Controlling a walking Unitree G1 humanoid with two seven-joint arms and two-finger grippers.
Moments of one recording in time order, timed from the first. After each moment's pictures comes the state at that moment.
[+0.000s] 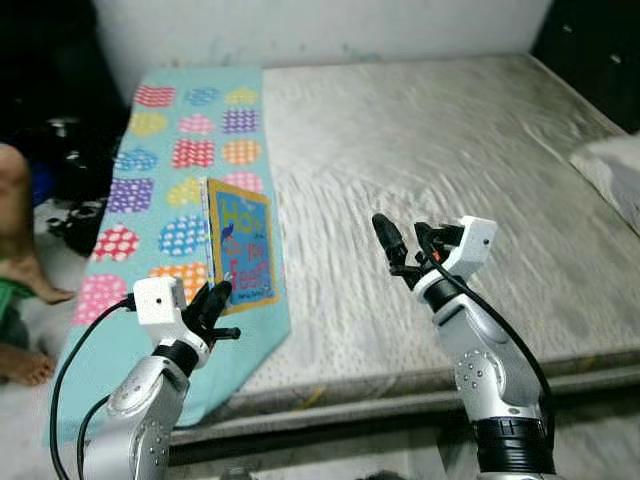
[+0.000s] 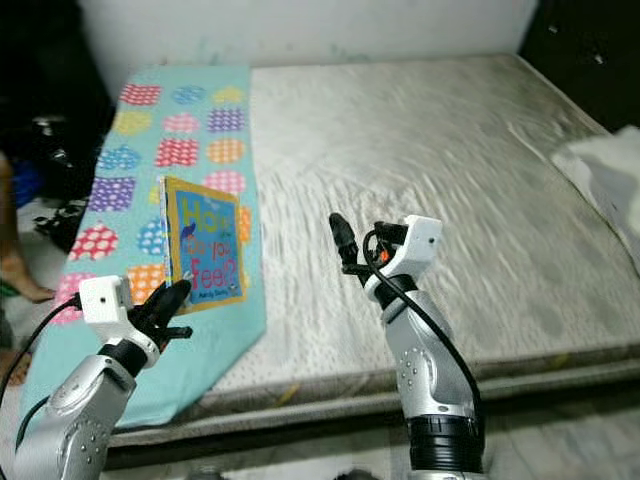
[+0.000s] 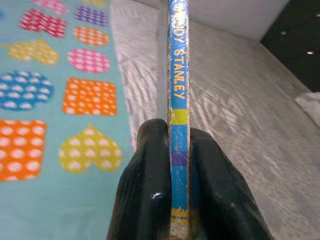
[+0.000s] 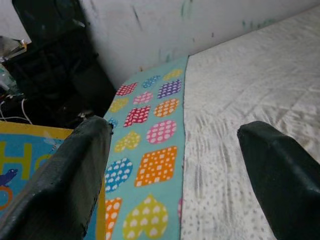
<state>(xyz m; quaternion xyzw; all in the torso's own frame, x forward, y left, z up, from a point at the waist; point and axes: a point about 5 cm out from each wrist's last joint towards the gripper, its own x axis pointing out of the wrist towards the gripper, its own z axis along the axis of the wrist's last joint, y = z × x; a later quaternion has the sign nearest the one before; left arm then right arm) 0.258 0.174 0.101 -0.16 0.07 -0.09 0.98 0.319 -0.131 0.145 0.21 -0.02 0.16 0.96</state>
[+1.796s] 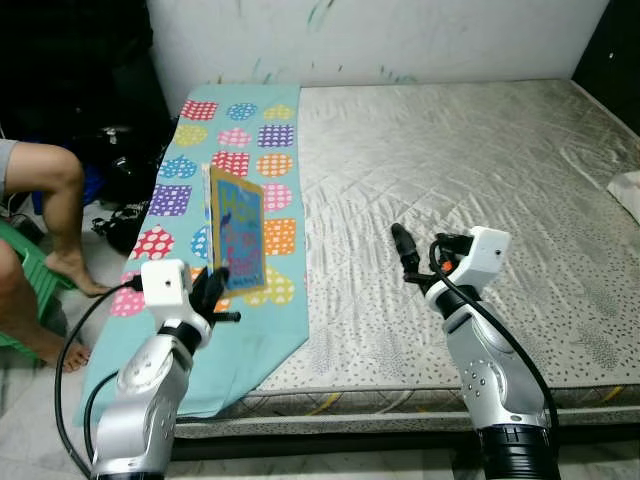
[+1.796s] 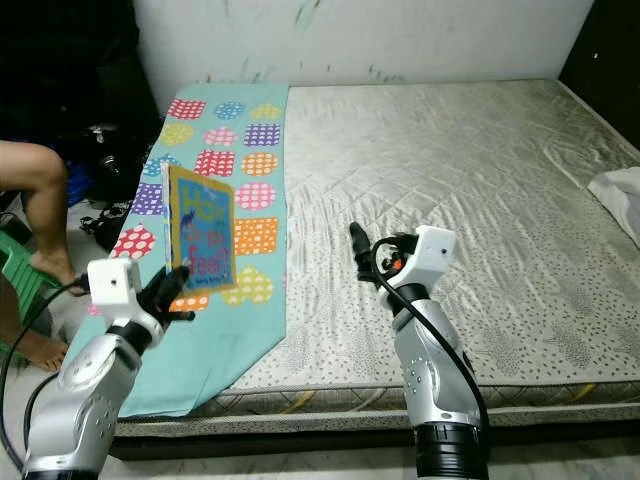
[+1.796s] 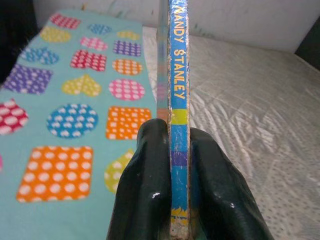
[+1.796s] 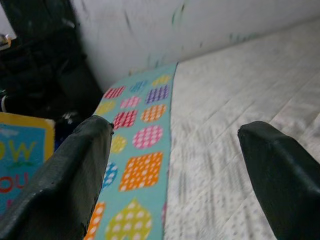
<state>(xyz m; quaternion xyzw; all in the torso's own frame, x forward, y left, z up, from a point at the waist) 0.282 0.176 0.107 -0.10 0.05 -0.07 0.99 0.317 -0.148 0.134 0.17 -0.02 0.09 0.98</state>
